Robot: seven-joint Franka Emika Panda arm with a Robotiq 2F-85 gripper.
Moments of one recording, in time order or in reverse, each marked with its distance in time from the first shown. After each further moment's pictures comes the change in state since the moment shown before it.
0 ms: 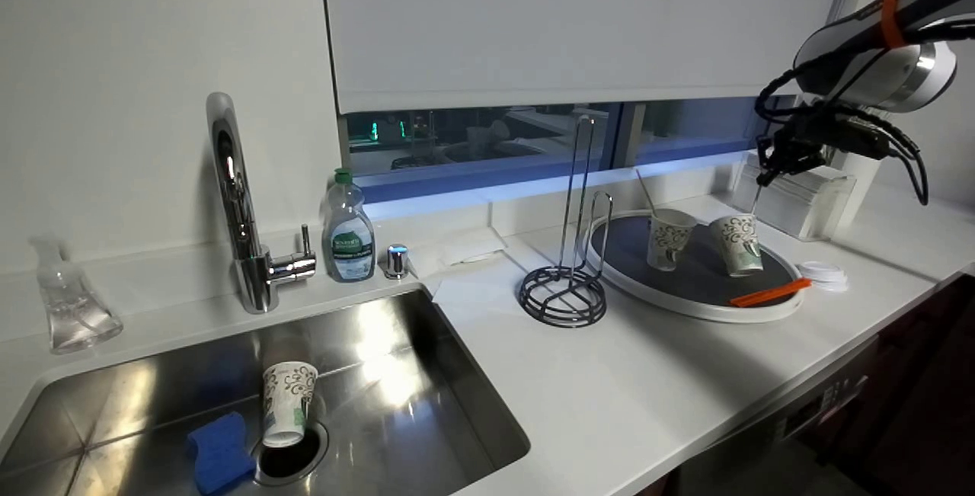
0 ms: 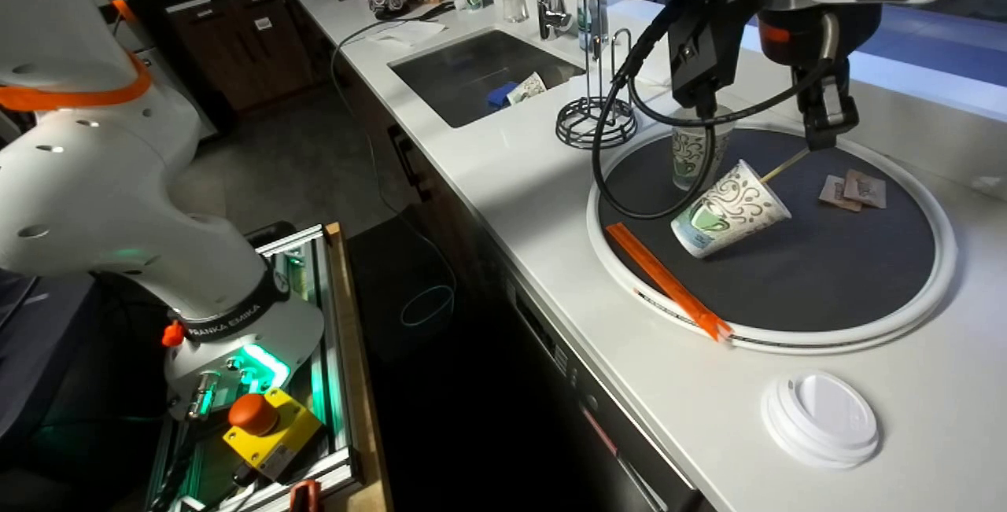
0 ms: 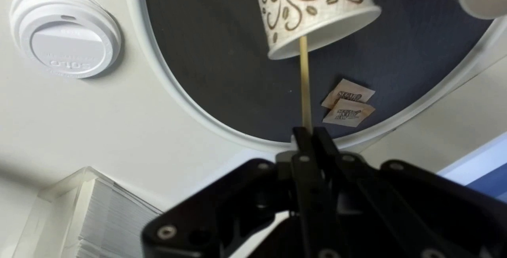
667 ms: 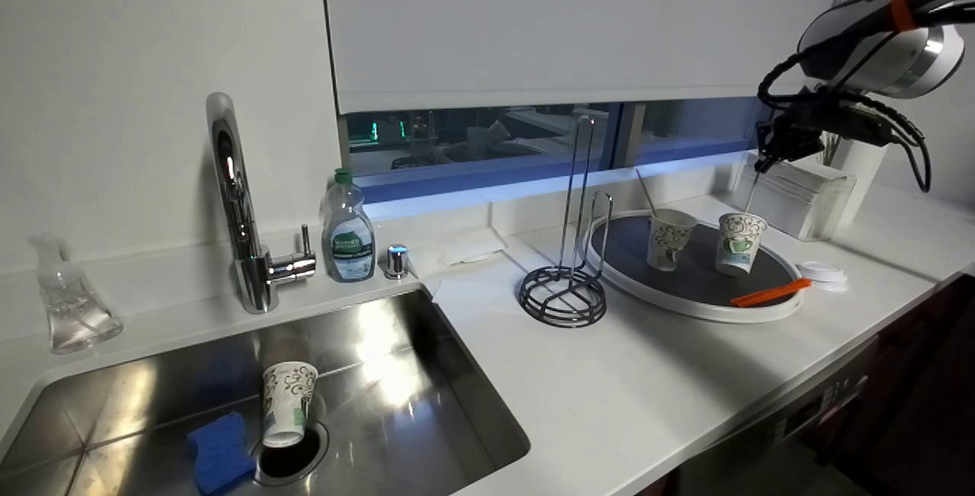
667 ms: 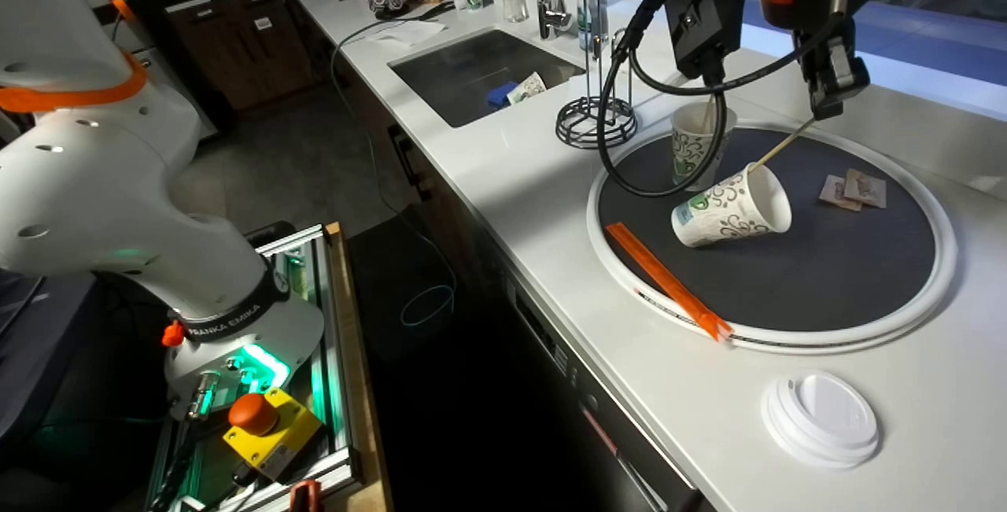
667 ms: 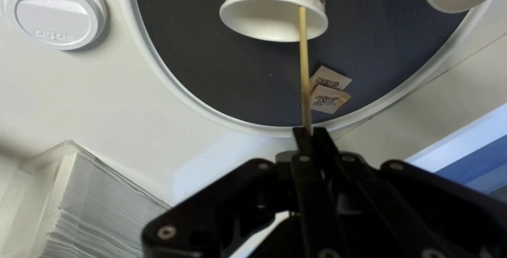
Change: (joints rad) arm 0.000 -0.041 0.016 -0.001 0.004 0.000 -0.047
